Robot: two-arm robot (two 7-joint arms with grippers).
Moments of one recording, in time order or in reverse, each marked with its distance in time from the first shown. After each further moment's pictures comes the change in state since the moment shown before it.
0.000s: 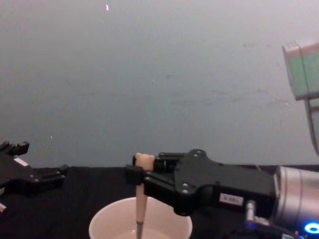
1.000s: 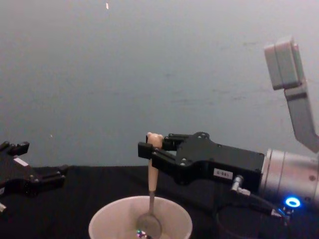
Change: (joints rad) left arm 0.000 0.000 0.000 0.000 0.000 0.000 0.000; right arm 0.084 -0.080 0.035 0.151 -0.061 -0.039 -0.087
